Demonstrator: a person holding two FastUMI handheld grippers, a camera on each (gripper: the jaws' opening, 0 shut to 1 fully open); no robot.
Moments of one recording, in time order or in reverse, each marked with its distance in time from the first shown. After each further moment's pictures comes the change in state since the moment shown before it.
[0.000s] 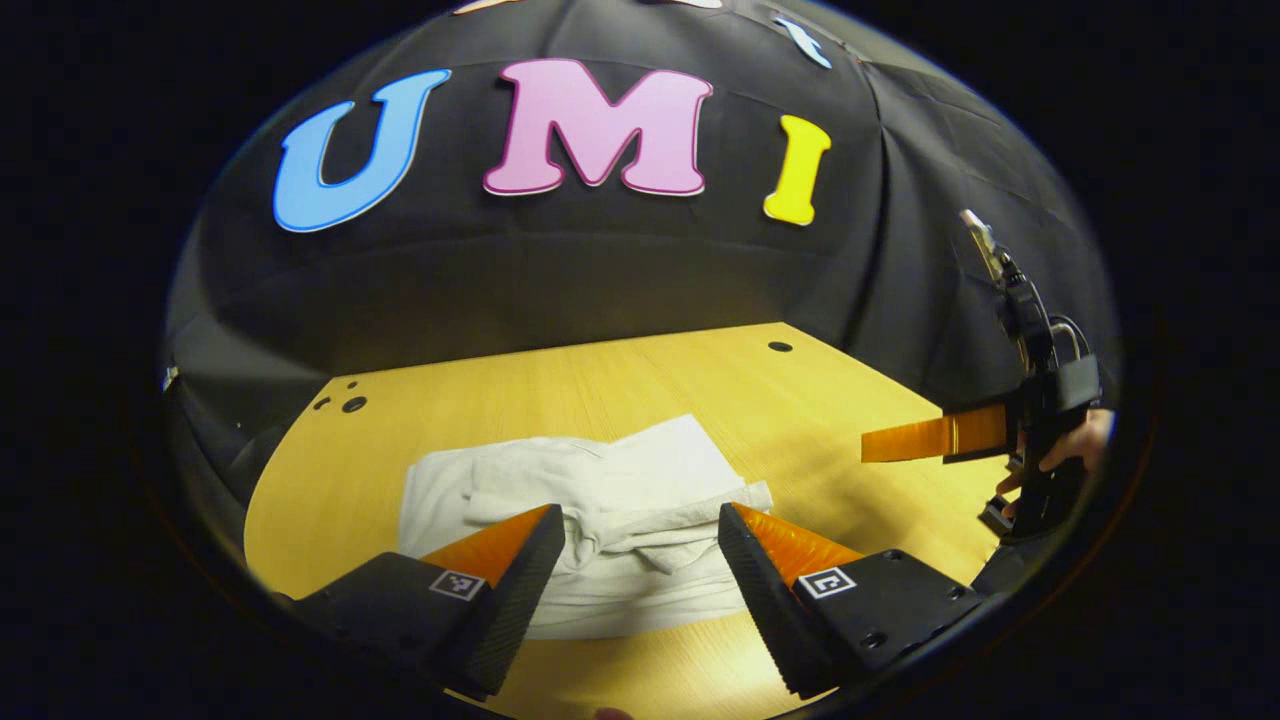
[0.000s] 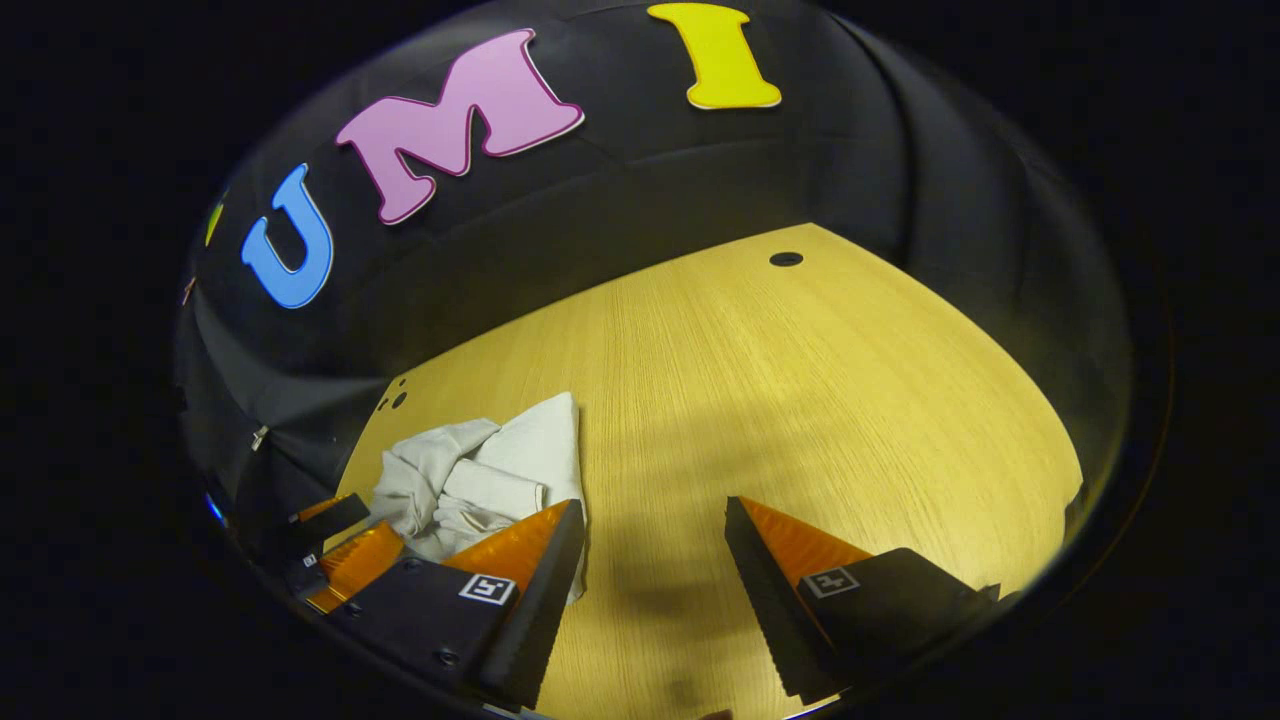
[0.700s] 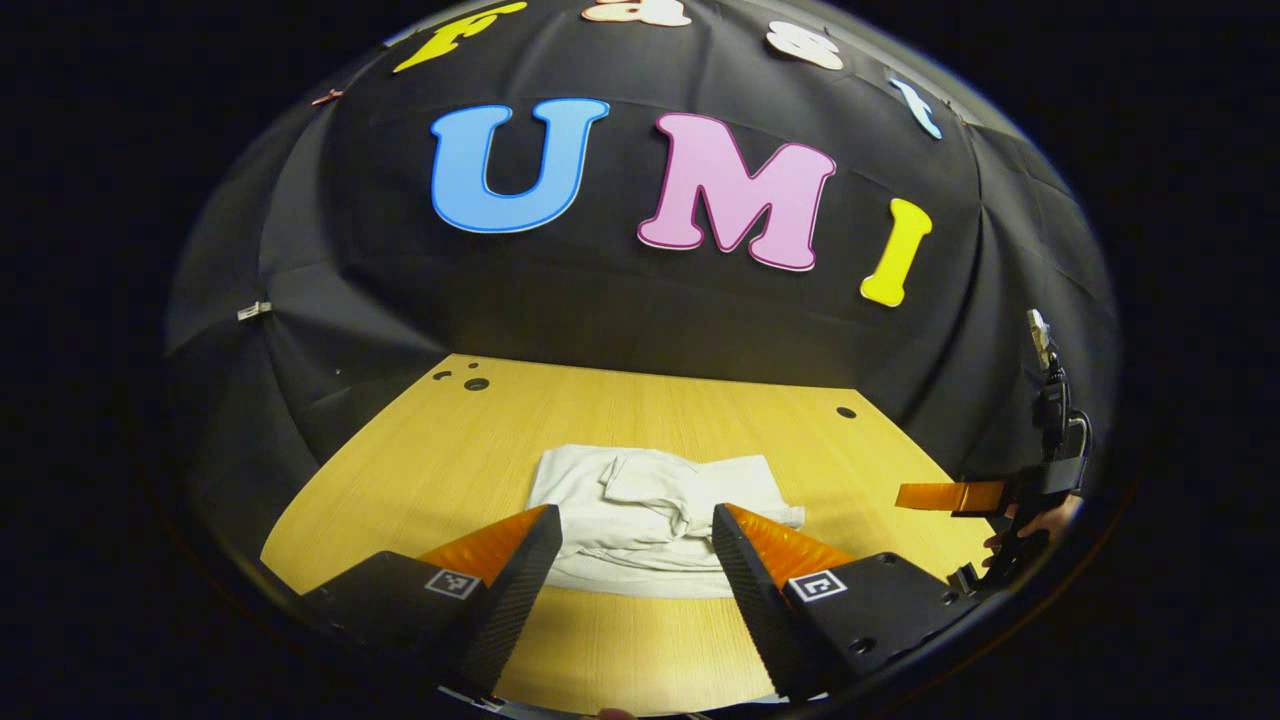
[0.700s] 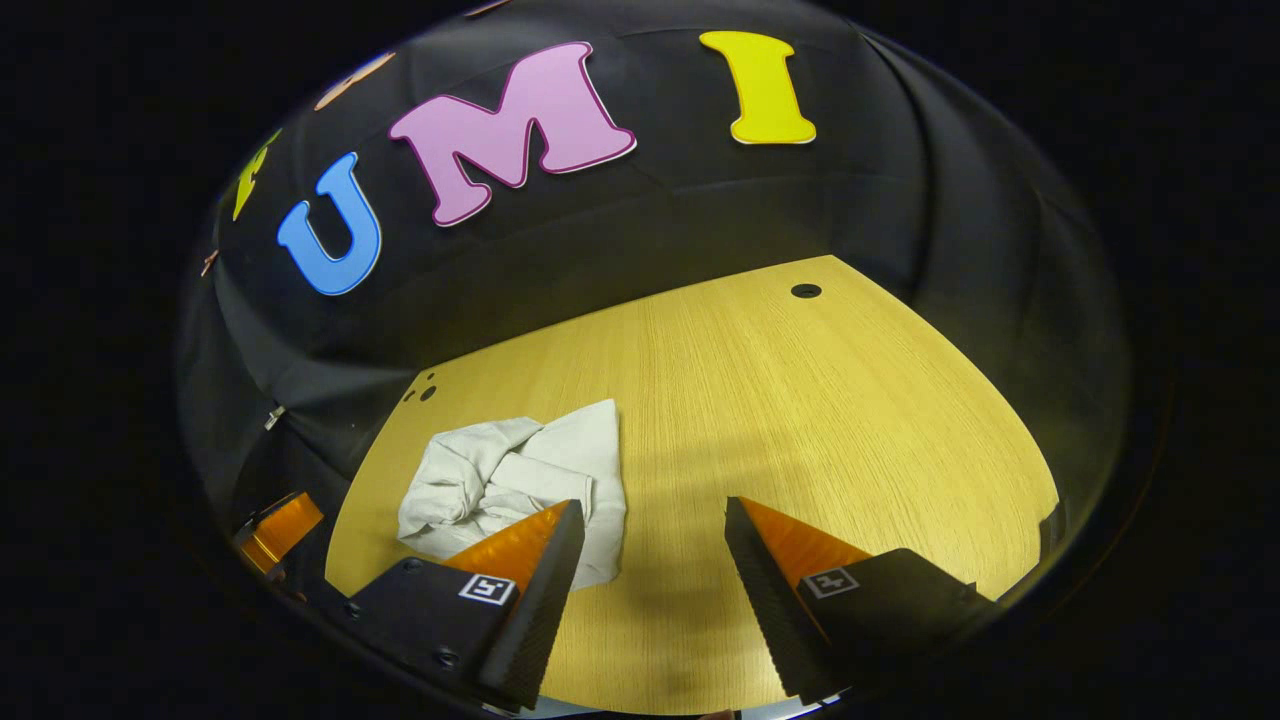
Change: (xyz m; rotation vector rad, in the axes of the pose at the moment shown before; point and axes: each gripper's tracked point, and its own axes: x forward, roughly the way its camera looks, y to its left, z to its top) left arm -0.120 0.059 0.022 -0.224 -0.065 0.218; right arm -0.046 0.032 0.007 -0.060 -0.025 0.036
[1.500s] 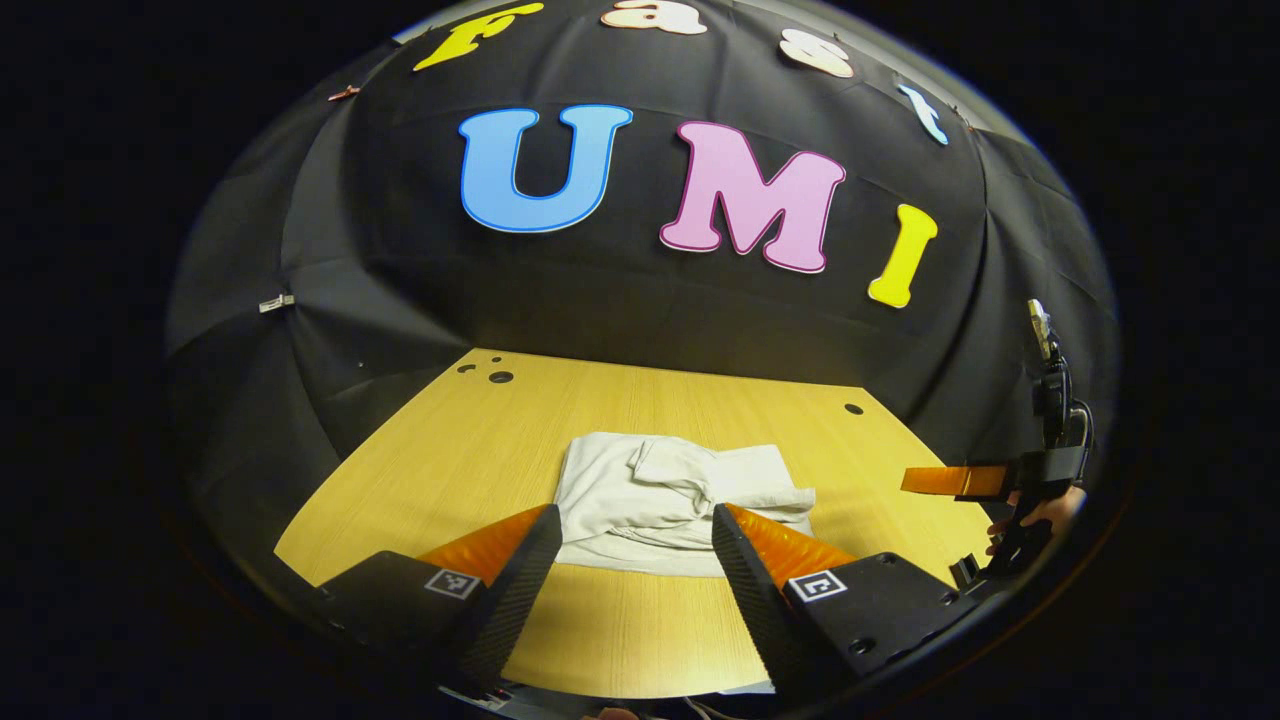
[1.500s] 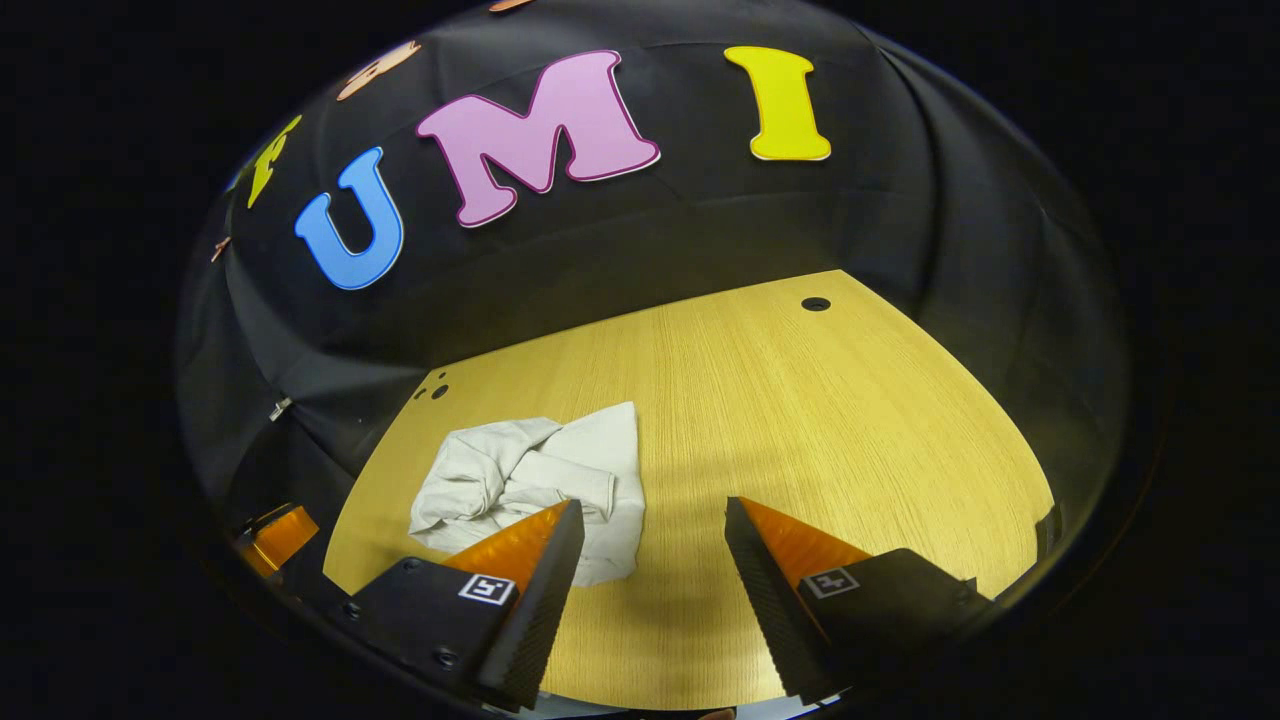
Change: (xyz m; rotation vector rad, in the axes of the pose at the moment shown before) left arm -0.027 0.021 -0.008 0.005 0.009 0.015; right arm -0.013 0.018 -0.003 -0.022 -0.024 0.006
